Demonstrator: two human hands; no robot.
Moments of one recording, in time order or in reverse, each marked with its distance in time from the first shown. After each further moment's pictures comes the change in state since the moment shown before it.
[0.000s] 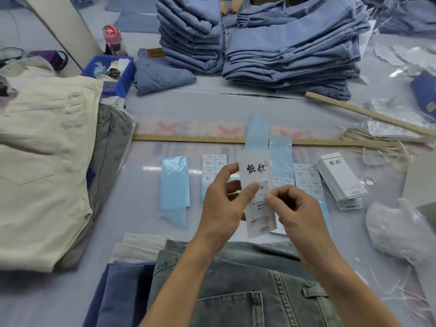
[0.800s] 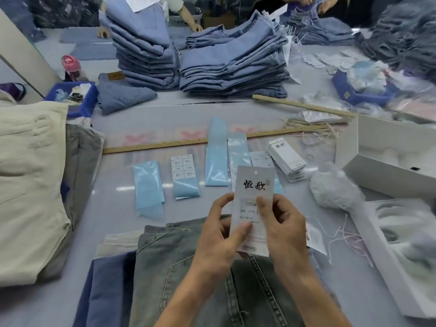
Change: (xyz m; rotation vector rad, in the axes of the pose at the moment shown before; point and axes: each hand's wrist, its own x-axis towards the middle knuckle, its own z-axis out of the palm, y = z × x) left_hand -0.131 -0.003 0.042 -0.028 -0.250 -0.094; right_hand -0.126 0.014 -0.024 0.283 0.285 -0.090
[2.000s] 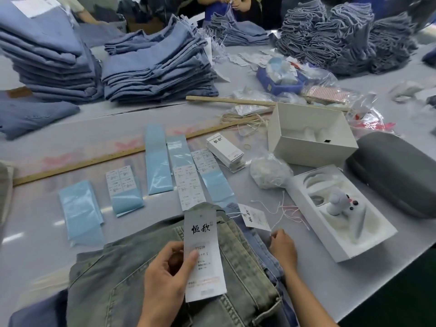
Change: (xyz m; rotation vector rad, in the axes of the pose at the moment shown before) left_hand -0.031 -0.064 0.010 0.167 0.130 -0.093; right_hand 0.022 0.184 -0.205 -1.181 0.292 0.447
